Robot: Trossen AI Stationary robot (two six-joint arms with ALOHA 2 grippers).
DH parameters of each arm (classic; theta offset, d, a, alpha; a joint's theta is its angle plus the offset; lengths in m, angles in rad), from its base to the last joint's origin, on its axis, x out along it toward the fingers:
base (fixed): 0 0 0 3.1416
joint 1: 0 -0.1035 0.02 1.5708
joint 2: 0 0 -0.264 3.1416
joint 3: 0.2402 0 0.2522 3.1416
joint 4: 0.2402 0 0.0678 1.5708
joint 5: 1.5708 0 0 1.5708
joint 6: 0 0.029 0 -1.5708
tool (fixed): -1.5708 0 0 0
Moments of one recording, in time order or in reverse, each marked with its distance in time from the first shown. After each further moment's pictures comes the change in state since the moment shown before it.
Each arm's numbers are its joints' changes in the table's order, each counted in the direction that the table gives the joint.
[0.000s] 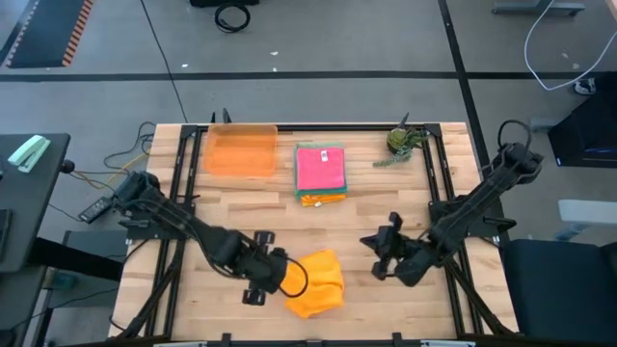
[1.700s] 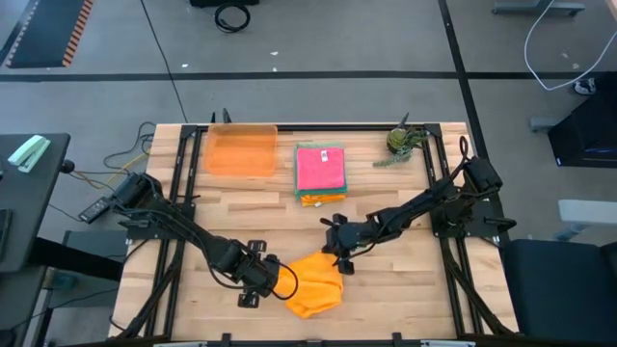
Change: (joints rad) left arm 0.042 -0.001 -0.346 -0.291 -0.070 -0.094; right arm 0.437 0.418 0.000 -0.657 0.763 -0.641
